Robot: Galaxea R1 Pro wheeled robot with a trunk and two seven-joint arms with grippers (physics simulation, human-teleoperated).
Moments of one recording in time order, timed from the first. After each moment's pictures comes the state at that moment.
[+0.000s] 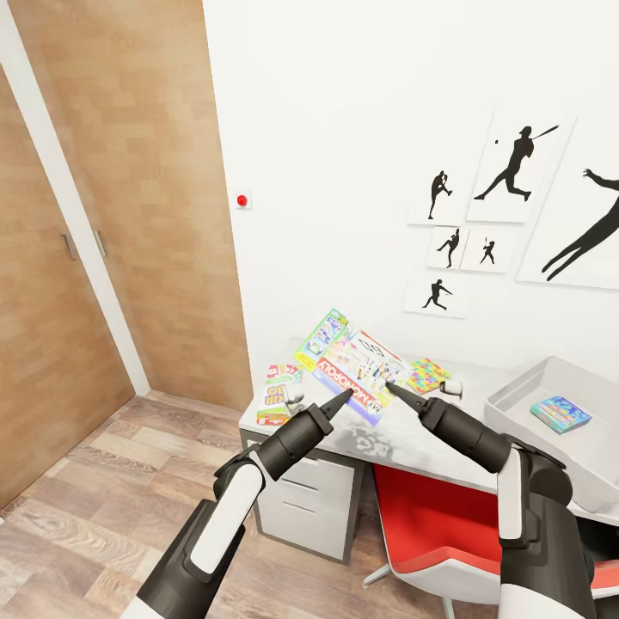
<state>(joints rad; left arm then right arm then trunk) -0.44 -0.15 -0.37 -1.31 0.98 0.35 -0.50 -0.47 0.16 -0.51 -1.55 -0.12 0.92 1.28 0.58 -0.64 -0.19</state>
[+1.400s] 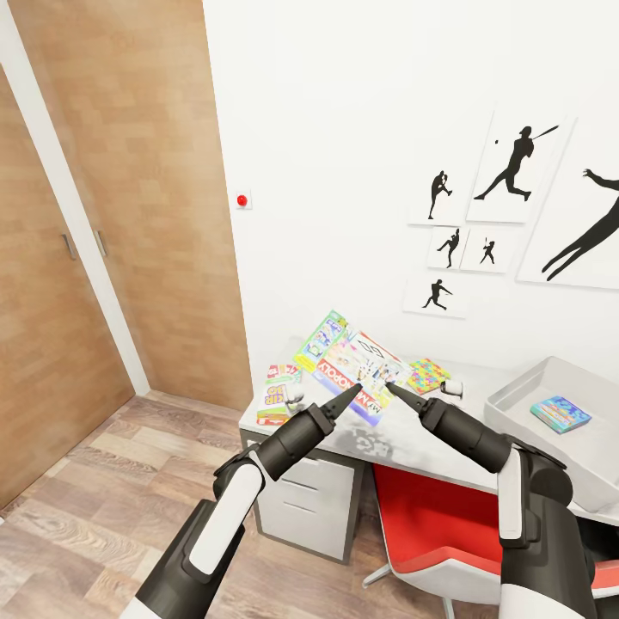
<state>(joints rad) -0.44 -0.15 -0.37 -1.33 0.99 0.37 -0.51 -0.47 0.15 -0.51 -1.55 -0.11 0.90 1.28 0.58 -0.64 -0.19</state>
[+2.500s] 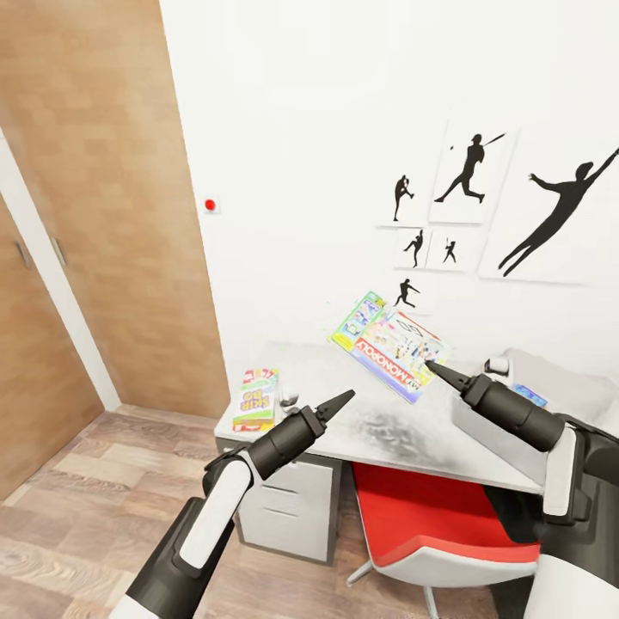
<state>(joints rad) -0.44 -0.13 -0.33 -1.32 0.99 0.49 -0.48 -0.56 0.04 -0.60 -1.61 -0.10 1.04 1.26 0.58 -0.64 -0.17</state>
